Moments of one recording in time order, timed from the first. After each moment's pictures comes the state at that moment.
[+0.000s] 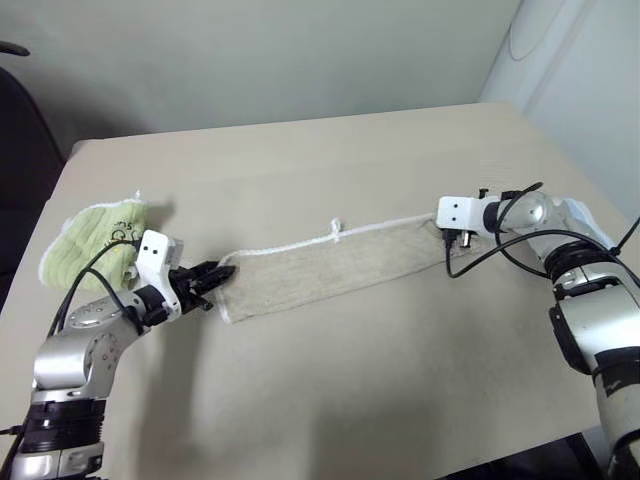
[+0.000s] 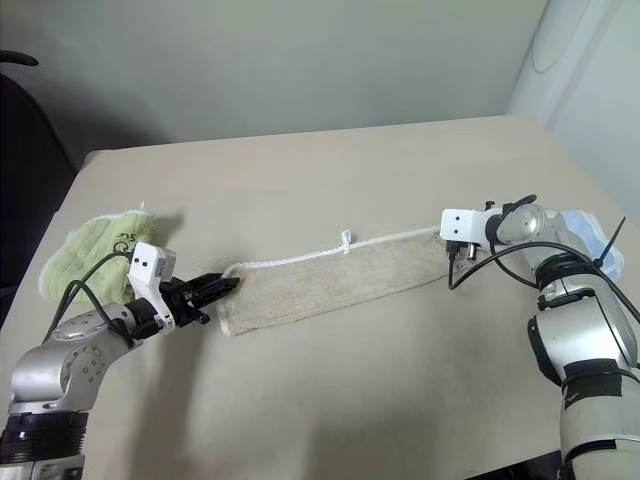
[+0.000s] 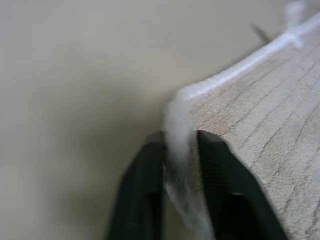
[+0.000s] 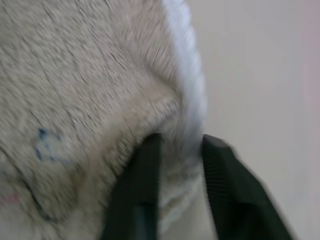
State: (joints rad) left arm -0.20 0.70 0.26 -0.03 -0.58 0.65 -0.67; right arm -1.18 -0.65 0.40 1.26 -0.50 -0.52 0.72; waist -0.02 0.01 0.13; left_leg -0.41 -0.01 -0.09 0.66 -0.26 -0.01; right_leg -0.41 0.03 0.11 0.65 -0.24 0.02
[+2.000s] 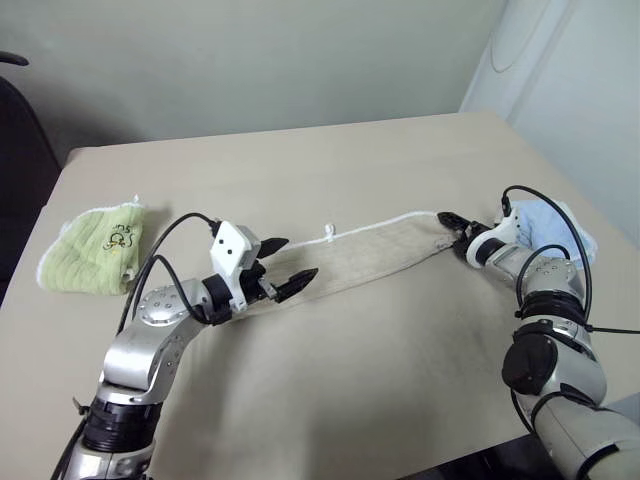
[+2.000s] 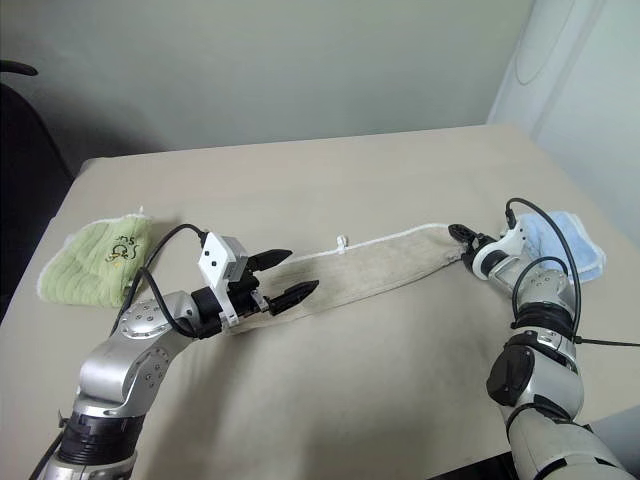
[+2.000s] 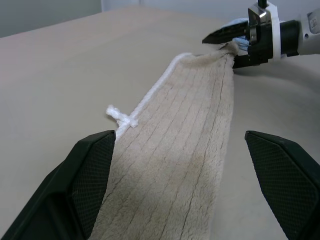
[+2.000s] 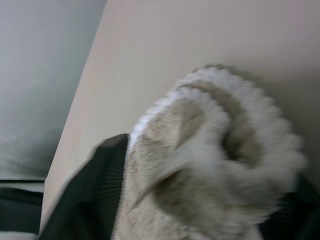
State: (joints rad) left arm -0.24 0.57 0.06 -0.32 -0.48 0.52 -0.69; right arm -0.88 -0.34 -0.70 0.82 0.61 0.84 0.24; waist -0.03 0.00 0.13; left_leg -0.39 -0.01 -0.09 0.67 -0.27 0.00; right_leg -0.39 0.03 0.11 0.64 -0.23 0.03
